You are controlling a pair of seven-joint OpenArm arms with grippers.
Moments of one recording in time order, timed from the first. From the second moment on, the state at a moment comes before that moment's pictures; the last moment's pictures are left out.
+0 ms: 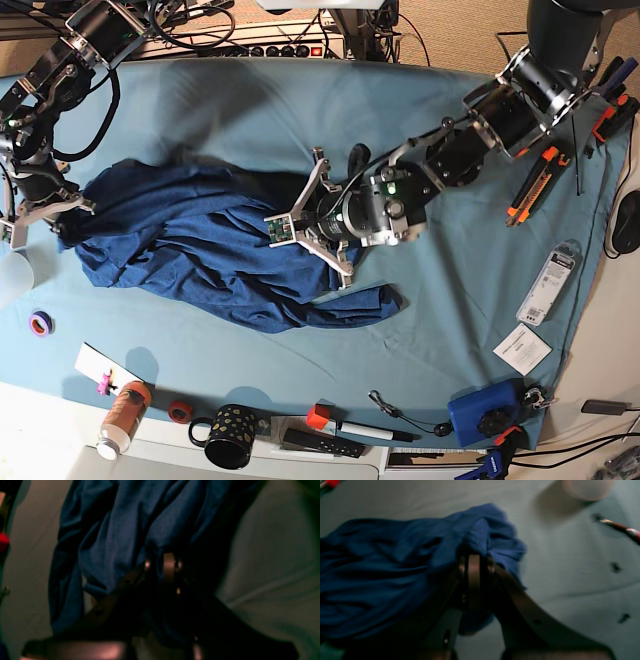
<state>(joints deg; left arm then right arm) -24.2 -13.8 51.0 92.8 -13.4 -25.6 44.9 1.6 14.0 46.6 106.2 29.8 24.7 -68.5</state>
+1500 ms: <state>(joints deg) -16.5 -13.5 29.2 92.6 -42.8 -31.7 62.3 -4.9 10.2 46.6 106.2 44.3 33.8 -76.3</state>
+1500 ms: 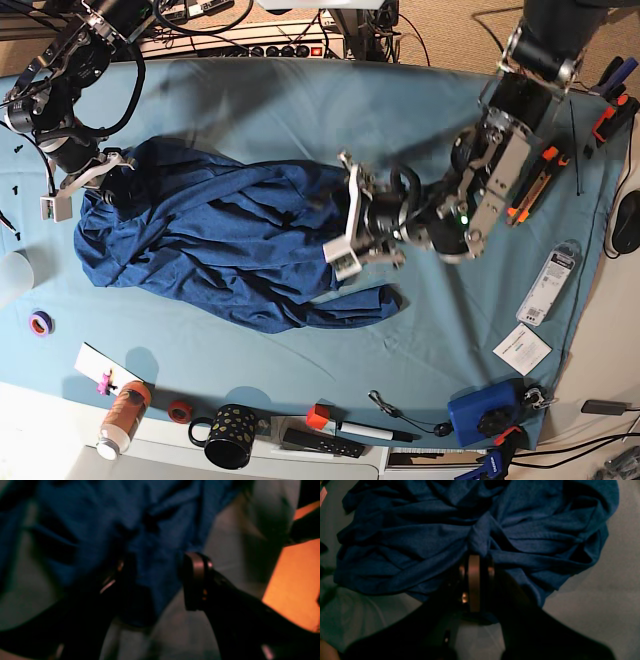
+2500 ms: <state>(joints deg) -14.5 -10.6 29.2 86.2 -46.7 -32.1 61.3 -4.9 10.2 46.6 106.2 44.1 33.8 -76.3</state>
